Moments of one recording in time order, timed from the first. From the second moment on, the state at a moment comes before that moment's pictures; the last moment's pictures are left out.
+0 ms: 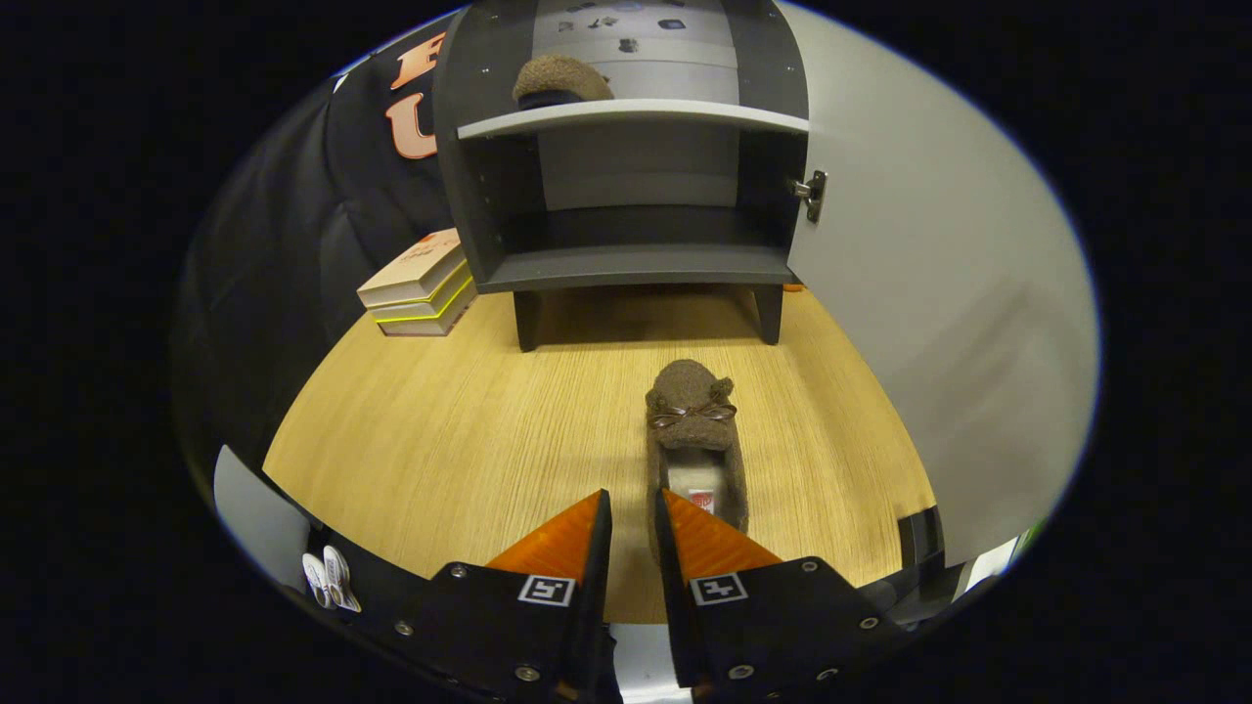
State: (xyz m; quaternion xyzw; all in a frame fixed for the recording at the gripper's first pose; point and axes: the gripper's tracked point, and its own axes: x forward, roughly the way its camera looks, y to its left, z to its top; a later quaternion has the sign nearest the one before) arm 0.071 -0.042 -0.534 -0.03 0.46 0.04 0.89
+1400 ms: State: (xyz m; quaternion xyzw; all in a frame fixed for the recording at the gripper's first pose) arm 0.113 -0.053 -0.503 -0.04 0.43 0.02 0.90
